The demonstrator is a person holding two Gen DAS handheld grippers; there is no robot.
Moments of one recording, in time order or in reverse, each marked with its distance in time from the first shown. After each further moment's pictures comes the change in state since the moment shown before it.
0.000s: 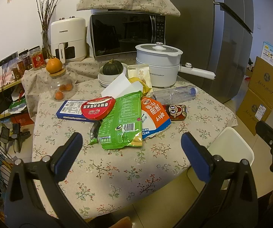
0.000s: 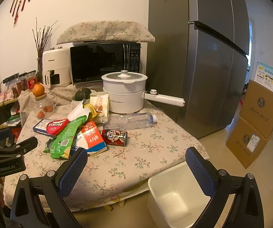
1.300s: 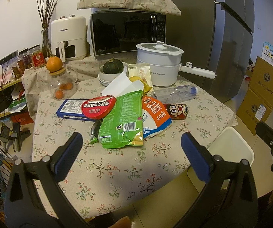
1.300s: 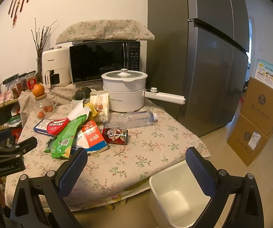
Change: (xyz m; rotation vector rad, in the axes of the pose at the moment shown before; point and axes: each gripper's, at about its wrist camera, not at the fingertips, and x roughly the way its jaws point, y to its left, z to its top) left arm 0.002 0.004 0.001 -0.004 0.010 -0.001; right arm 0.002 -0.002 -0.002 0.020 0.023 0.025
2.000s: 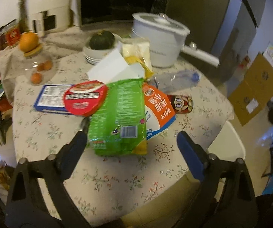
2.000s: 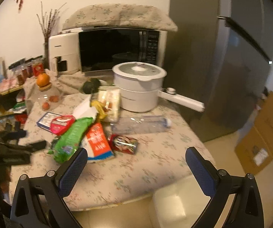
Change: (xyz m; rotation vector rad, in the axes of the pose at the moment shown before) left arm 0.099 0.022 0.047 -0.012 0.297 -0.142; right arm 0.069 0.014 0.080 -0.088 0.148 0.115
